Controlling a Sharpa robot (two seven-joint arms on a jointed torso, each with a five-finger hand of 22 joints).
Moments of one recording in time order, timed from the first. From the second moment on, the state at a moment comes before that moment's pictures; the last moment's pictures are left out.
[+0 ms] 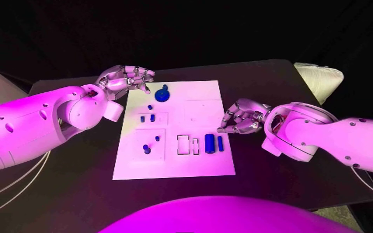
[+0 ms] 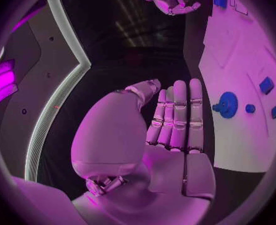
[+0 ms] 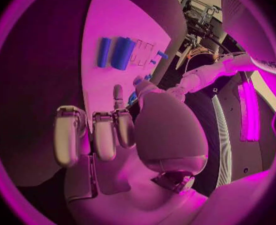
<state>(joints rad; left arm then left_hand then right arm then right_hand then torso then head) 1.17 -0.85 -0.05 1.38 -0.14 -0.02 0.26 1.40 -0.17 0.51 0.08 0.20 0.83 0.19 0.41 0.26 0.82 0.12 0.76 0.16 0.95 0.06 1.06 0.39 0.17 0.79 0.16 0.94 0.44 1.18 -1.06 -0.20 1.87 -1.07 -0.33 -0.36 1.26 -0.17 0.21 0.29 0.15 1.00 0.09 0.32 0.44 1.46 0.01 1.43 1.31 1.46 -0.05 1.49 1.31 0.05 1.47 0.05 1.41 1.31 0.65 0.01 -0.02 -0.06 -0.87</state>
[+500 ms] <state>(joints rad) 1.17 -0.86 -0.05 1.39 -0.14 -0.02 0.26 1.40 -0.17 0.50 0.08 0.20 0.83 0.19 0.40 0.26 0.82 0.12 0.76 0.16 0.95 0.06 1.06 0.39 0.17 0.79 0.16 0.93 0.44 1.13 -1.00 -0.20 1.86 -1.19 -0.33 -0.44 1.18 -0.15 0.09 0.29 0.19 1.03 0.08 0.35 0.49 1.47 0.01 1.45 1.31 1.46 -0.06 1.50 1.31 0.05 1.47 0.05 1.43 1.31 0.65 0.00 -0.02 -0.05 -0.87</state>
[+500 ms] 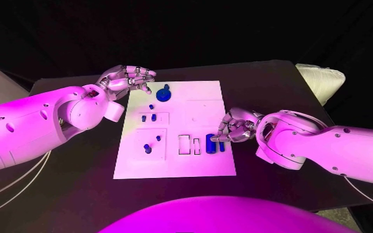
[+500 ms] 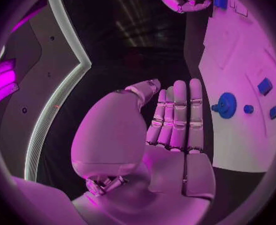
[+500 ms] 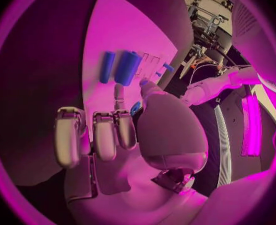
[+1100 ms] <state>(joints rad) 1.17 -0.87 -0.05 1.39 -0.14 -0.02 0.26 1.40 -0.17 0.50 0.08 0.20 0.83 0.19 0.40 0.26 0.82 0.12 0.76 0.16 0.95 0.06 1.06 0.39 0.17 0.79 0.16 0.93 0.44 1.11 -0.94 -0.20 1.83 -1.24 -0.31 -0.46 1.19 -0.13 -0.03 0.29 0.16 1.02 0.08 0.36 0.52 1.47 0.01 1.43 1.31 1.46 -0.06 1.50 1.31 0.05 1.47 0.05 1.42 1.31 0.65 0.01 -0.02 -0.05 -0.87</state>
